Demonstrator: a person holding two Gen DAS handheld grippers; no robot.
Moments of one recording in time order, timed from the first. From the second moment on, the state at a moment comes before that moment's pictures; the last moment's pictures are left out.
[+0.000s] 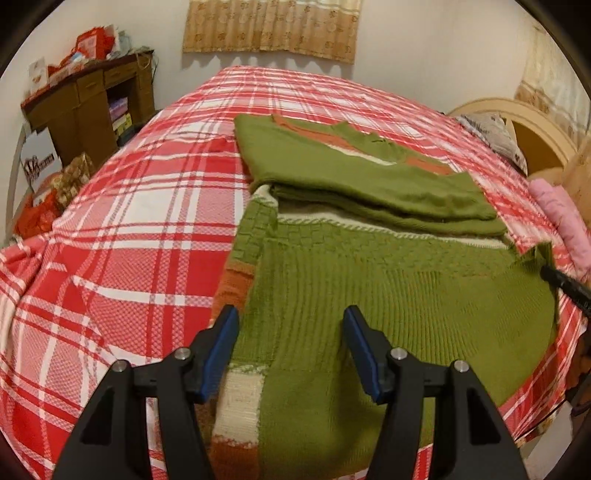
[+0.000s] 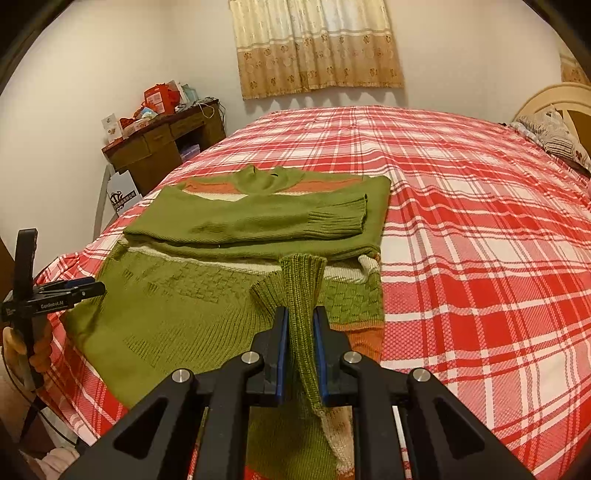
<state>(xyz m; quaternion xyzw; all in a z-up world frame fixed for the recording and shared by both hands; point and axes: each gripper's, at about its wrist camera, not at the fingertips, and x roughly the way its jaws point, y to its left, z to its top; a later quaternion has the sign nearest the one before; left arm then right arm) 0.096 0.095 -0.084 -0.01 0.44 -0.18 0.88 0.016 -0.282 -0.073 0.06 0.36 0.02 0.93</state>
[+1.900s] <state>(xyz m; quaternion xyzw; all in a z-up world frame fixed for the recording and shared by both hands) 0.231 0.047 -0.008 -0.05 0.35 -0.11 0.93 0.175 -0.286 -0.005 -0.06 0.29 -0.05 0.96</state>
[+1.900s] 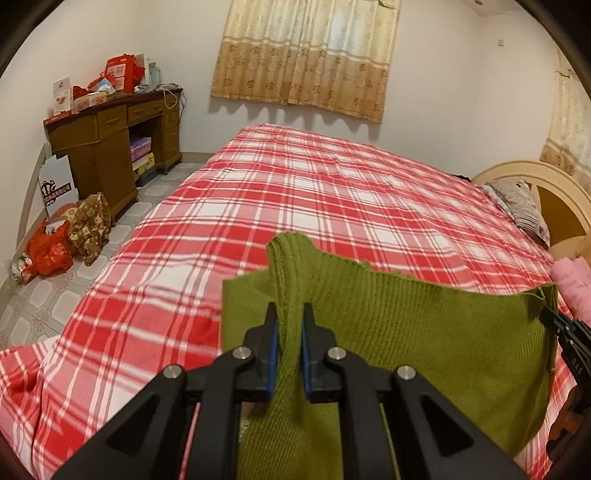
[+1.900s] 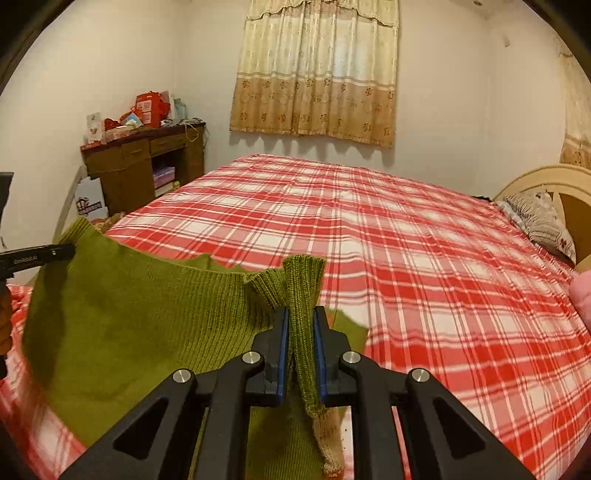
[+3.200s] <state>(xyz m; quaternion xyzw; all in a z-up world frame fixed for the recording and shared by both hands) 0.154 0.062 -0.049 0.00 0.36 -0.02 0.93 0.097 -0.305 -0.073 0.07 0.33 -0.09 0.94</state>
